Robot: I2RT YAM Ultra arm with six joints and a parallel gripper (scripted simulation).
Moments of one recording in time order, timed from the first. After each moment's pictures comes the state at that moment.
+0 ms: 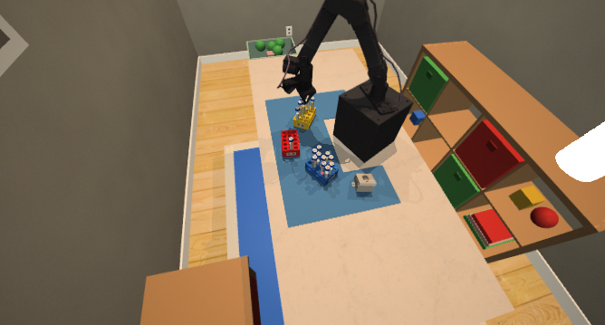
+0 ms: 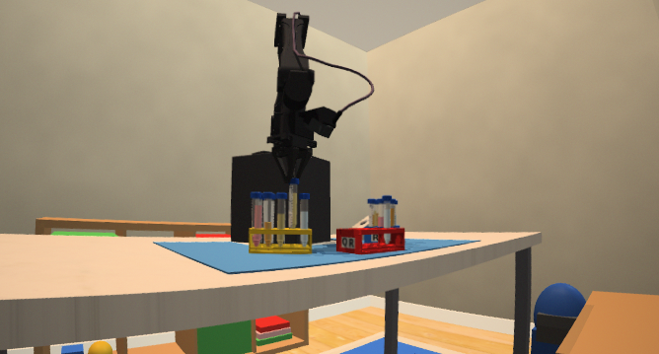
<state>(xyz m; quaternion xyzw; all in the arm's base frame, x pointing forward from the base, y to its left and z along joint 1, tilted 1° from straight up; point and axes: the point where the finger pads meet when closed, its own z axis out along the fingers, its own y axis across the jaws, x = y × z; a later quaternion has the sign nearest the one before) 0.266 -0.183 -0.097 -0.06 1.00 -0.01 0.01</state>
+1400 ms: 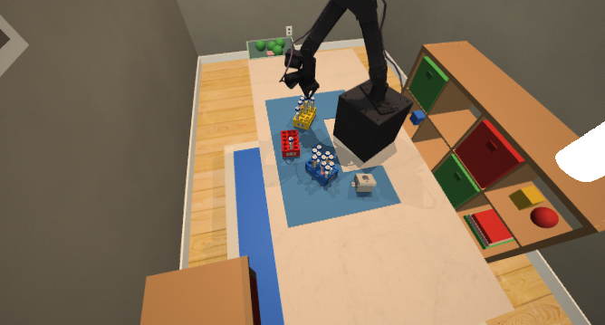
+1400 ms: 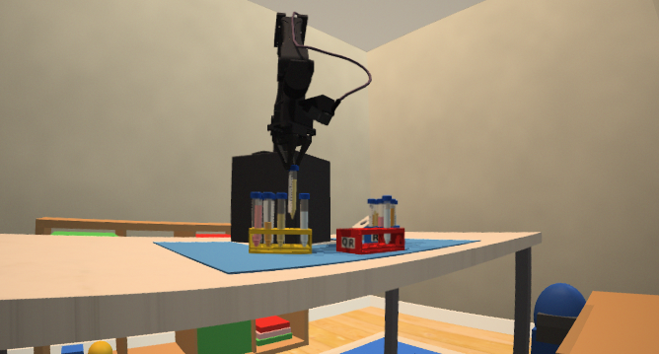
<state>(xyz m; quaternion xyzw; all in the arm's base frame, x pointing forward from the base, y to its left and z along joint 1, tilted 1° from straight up) 0.254 -0.175 -0.066 -0.06 1.00 -0.01 0.00</state>
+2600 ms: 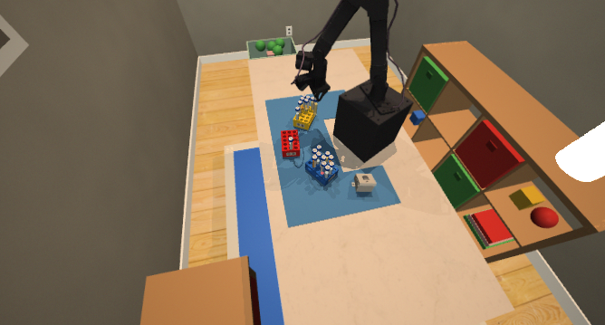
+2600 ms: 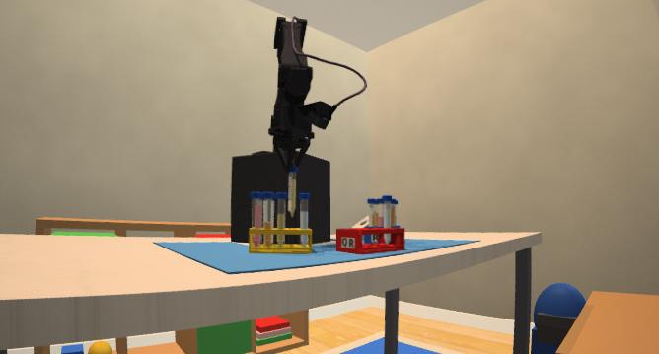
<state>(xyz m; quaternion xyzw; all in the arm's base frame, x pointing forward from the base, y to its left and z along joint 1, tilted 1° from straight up) 0.215 -0.143 -0.062 -0.06 1.00 -0.01 0.00</state>
